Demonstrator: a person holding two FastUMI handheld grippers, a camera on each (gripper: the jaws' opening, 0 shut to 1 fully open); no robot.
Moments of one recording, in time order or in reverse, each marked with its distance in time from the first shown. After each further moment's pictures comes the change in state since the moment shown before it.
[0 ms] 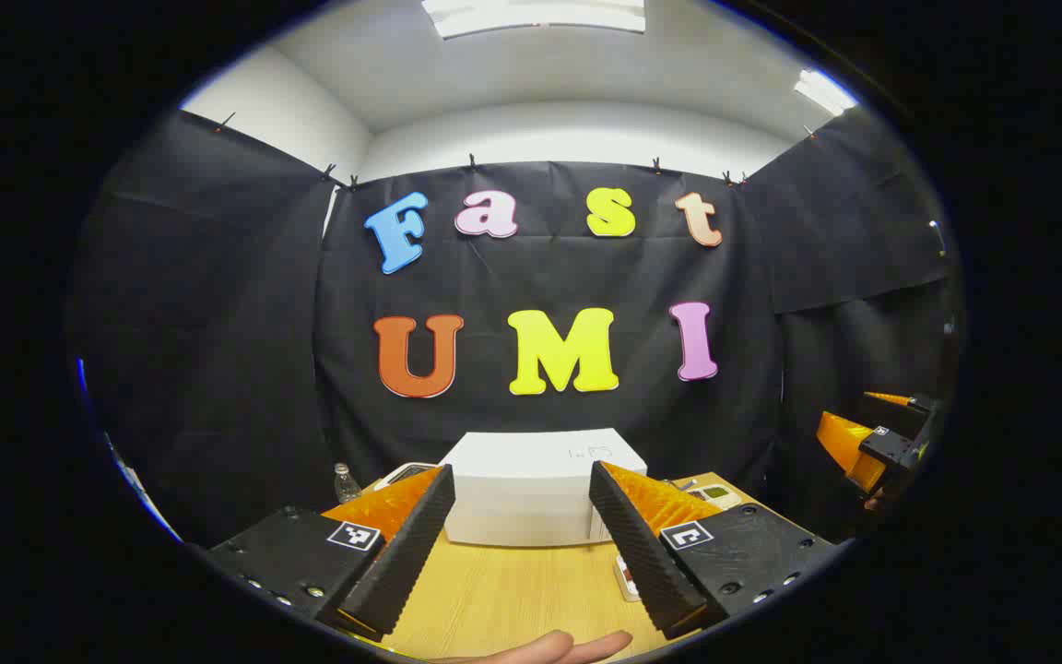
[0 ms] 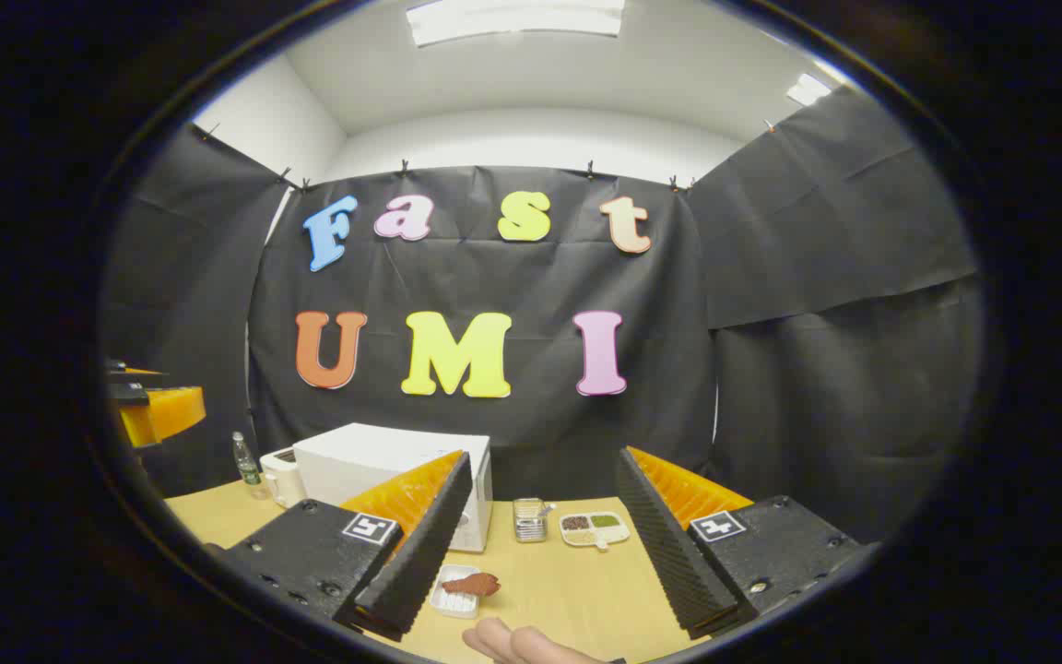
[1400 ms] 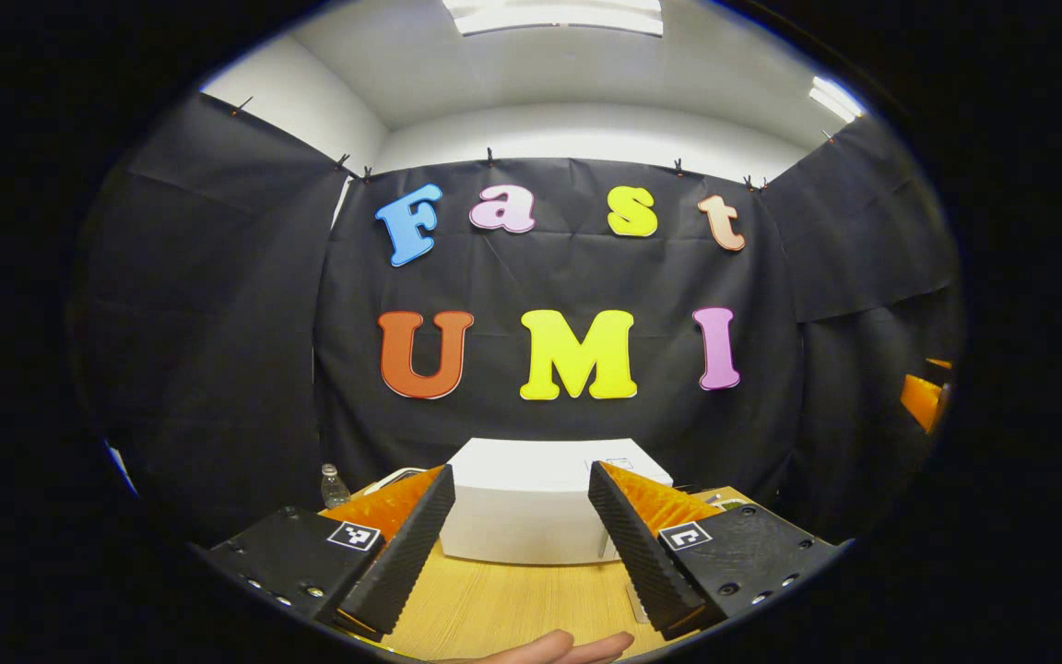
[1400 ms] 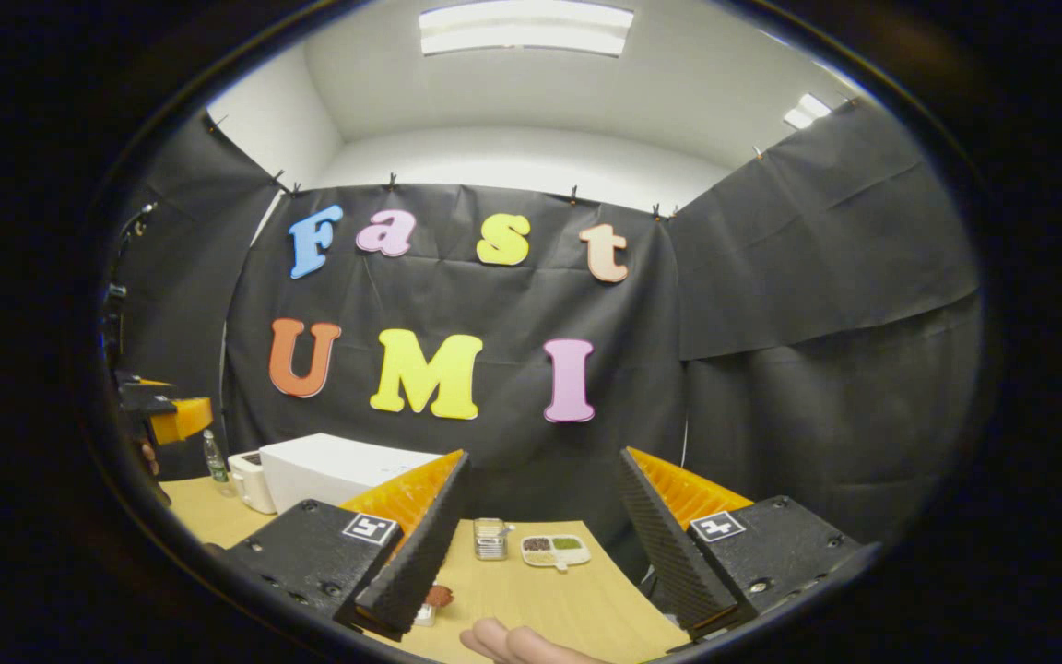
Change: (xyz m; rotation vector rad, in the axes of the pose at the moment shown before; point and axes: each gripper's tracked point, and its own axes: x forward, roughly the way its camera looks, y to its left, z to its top) left arm 0.083 0.000 -0.036 -0.025 -0.013 0.019; right arm 0.001 -0.053 0.025 -0.054 -0.089 -0.080
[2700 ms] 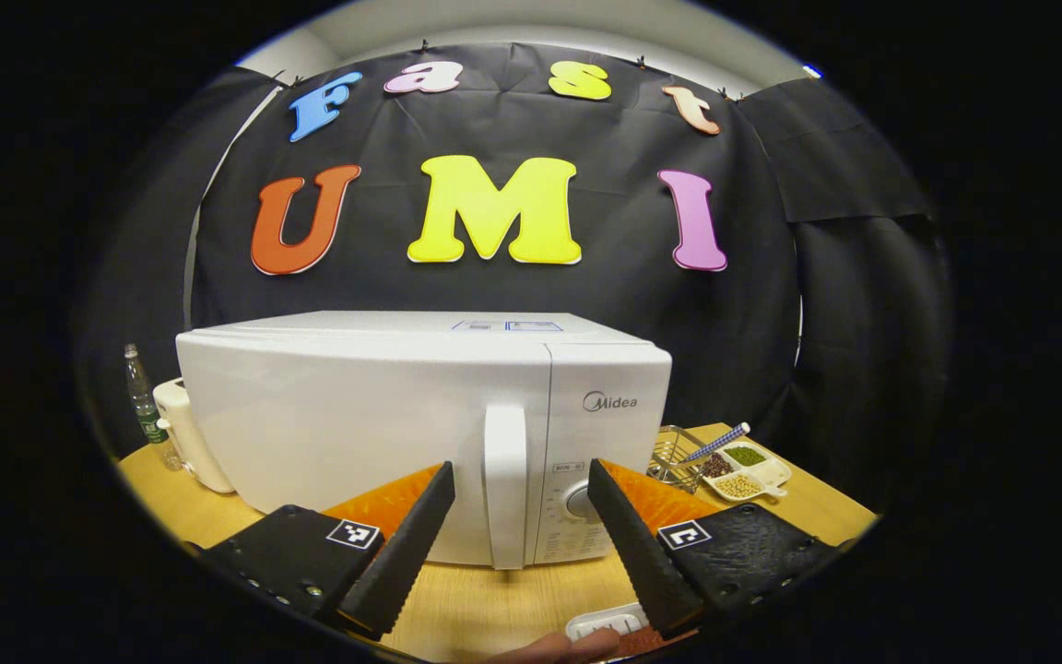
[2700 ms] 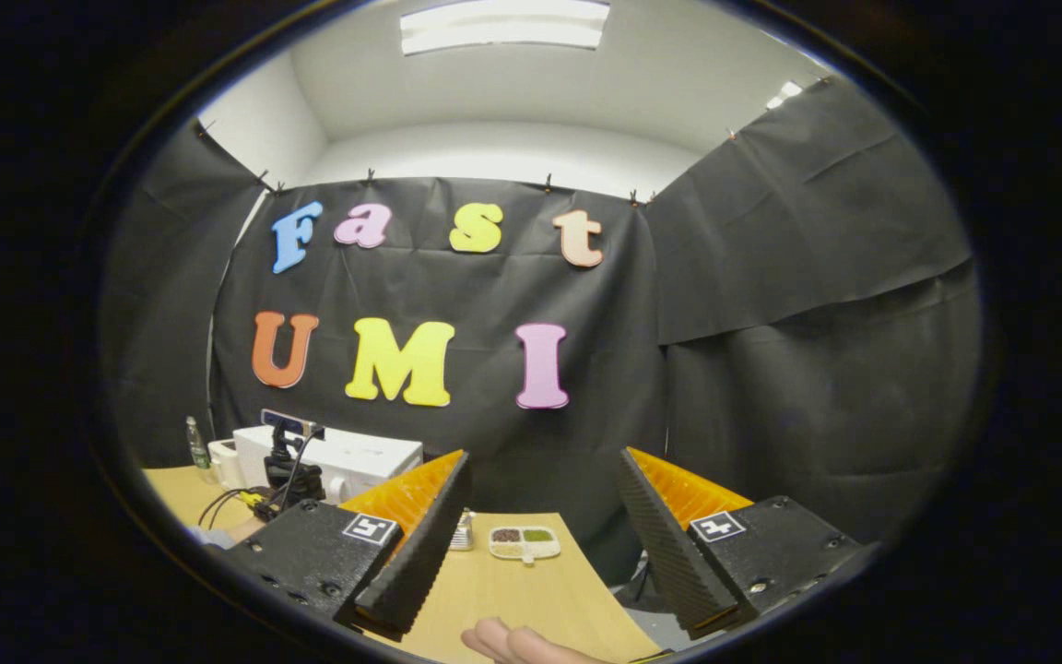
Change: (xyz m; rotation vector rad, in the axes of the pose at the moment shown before) left arm 0.207 -0.151 -0.249 -0.022 0.237 -0.143; right arm 0.015 -0.076 -0.059 0.022 0.028 -0.014
